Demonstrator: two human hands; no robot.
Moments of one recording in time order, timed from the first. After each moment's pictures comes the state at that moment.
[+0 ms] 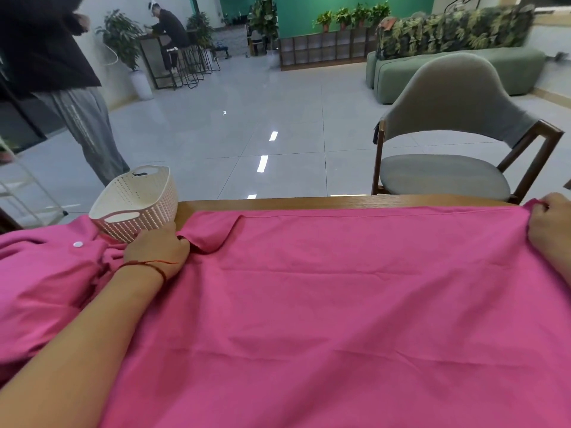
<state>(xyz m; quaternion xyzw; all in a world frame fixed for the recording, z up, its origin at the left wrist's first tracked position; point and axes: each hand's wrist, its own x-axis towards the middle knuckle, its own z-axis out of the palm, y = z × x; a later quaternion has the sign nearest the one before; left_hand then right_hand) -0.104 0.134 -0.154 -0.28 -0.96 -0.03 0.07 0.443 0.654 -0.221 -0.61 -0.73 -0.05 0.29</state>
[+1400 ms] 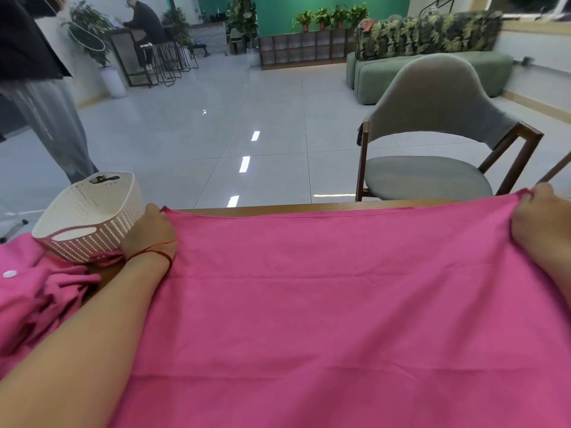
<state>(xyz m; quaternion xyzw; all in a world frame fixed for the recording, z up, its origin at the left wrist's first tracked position) -0.151 0.223 -0.183 -0.21 -0.95 -0.20 0.12 0.401 0.630 -0.185 -0.65 -0.72 0.00 0.25</state>
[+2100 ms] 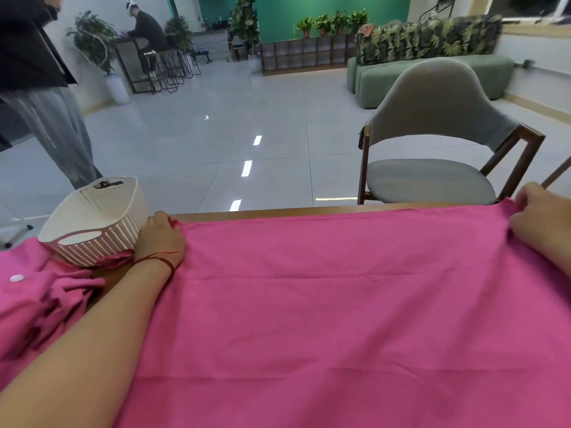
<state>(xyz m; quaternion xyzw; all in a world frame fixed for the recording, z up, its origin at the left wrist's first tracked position) -0.165 0.225 -0.195 -0.27 -0.93 -0.22 0.12 0.398 0.610 -0.164 -0.66 -0.71 0.06 0.24</state>
